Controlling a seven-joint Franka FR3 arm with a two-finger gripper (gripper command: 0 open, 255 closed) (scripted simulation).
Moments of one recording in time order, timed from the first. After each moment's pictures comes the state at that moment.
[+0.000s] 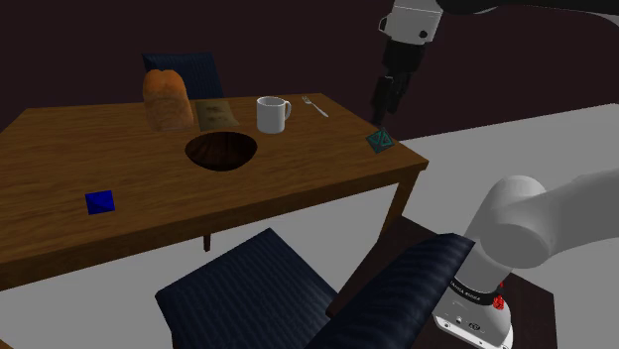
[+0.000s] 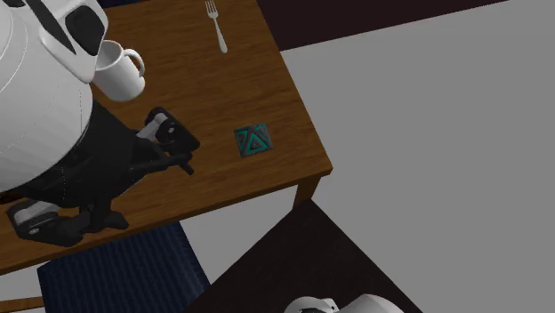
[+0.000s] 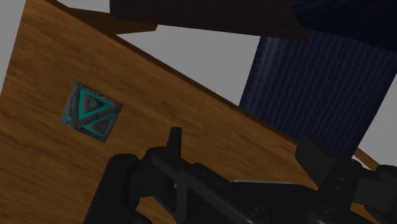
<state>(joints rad) -0.01 -0.76 0.06 -2.30 0.01 1.58 -0.01</state>
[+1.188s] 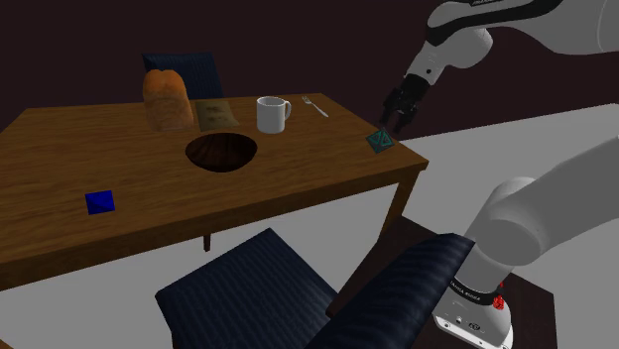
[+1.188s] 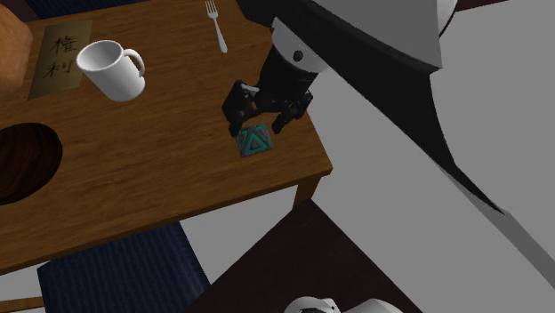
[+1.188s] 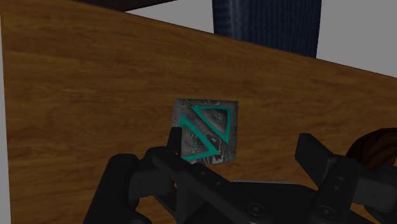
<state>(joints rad) -0.11 -0.47 -0.52 -2.31 0.27 1.74 -0.33</state>
